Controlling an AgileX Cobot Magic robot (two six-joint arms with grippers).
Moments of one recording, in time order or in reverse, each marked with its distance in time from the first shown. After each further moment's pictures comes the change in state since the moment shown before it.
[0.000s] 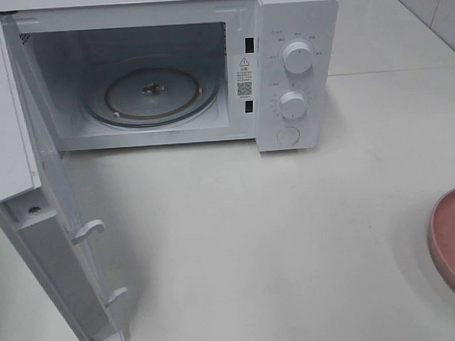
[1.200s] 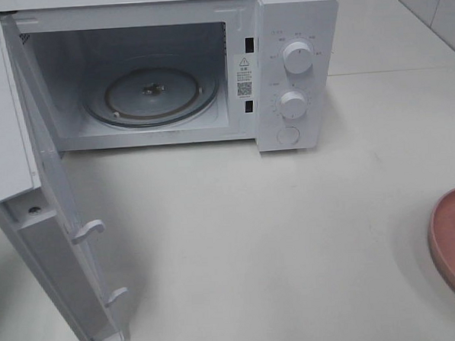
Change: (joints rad) left arm -0.004 0.799 0.000 0.433 -0.799 -0.264; right arm 0.000 0.000 0.000 0.000 0.000 0.000
